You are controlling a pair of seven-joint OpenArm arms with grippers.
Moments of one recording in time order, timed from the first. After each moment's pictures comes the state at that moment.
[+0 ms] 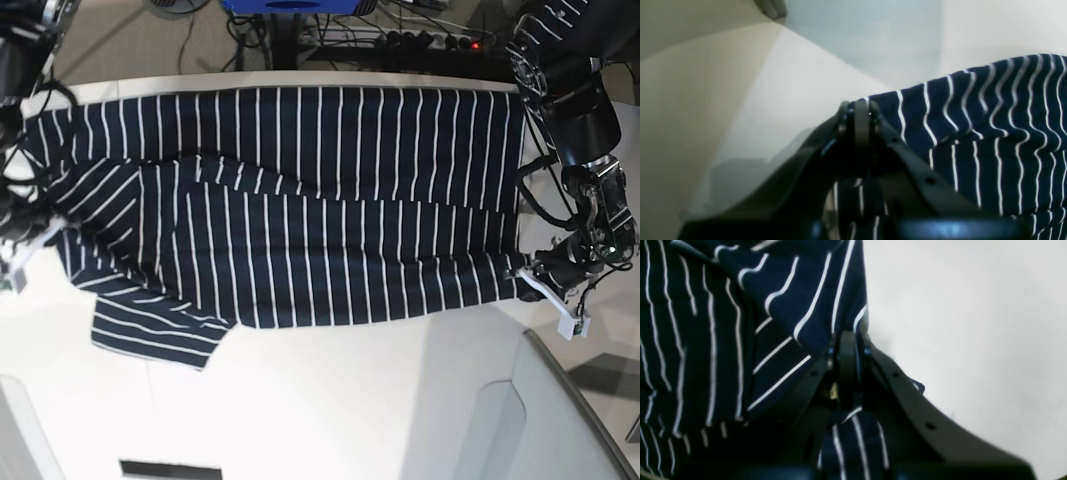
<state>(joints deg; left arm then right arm) -17.0 -18.2 -27.3 58.7 -9.0 -33.7 39.8 1.6 14.4 26.0 79.8 13.8 26.0 -57.5</state>
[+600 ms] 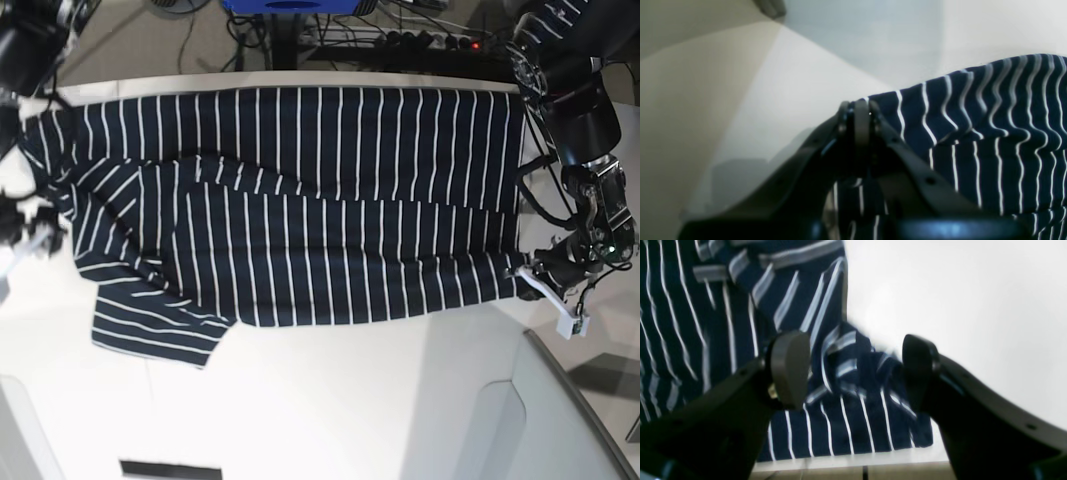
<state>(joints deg) -16.8 -18.6 -25.1 58.7 -8.9 -33.4 39.8 5.6 11.9 32.6 87.3 13.7 26.5 -69.0</state>
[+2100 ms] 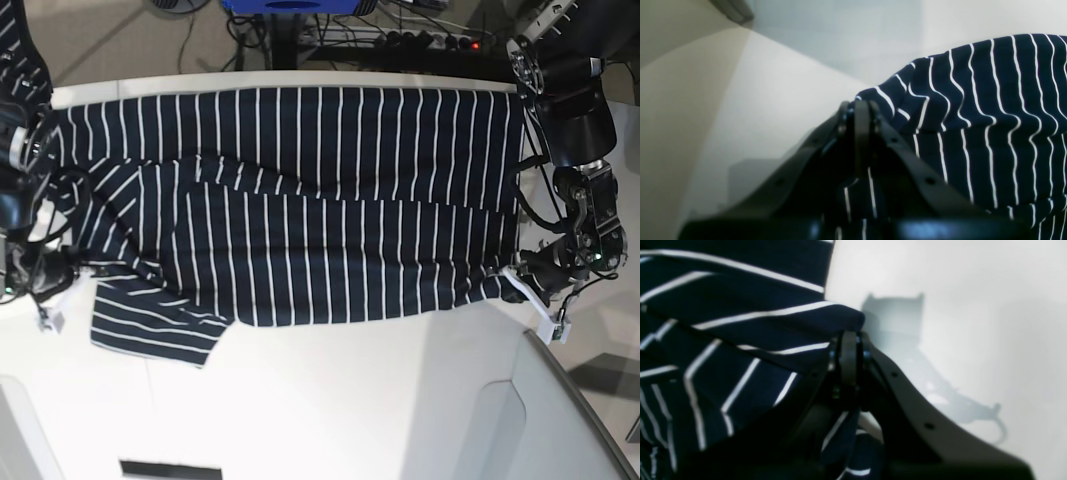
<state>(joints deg) -17.0 -18.3 -21.2 58.8 -9.6 -33.6 39.8 31.4 17.2 20.4 28.0 -4.8 26.0 -41.1</state>
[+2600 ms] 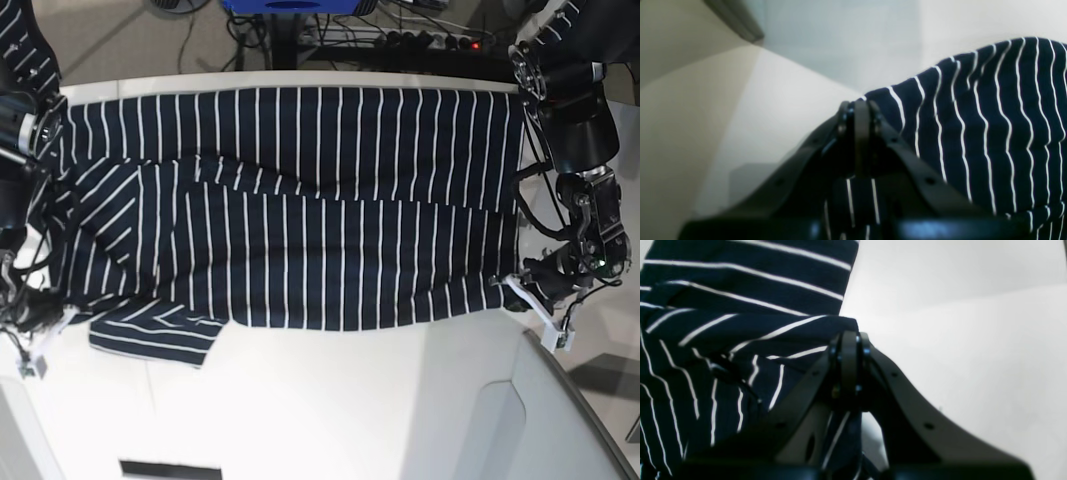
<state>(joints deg) -18.2 -18.5 -21.5 58.9 -9.6 -33.6 39.8 28.8 16.5 20.4 46.8 -4.8 26.8 -41.6</state>
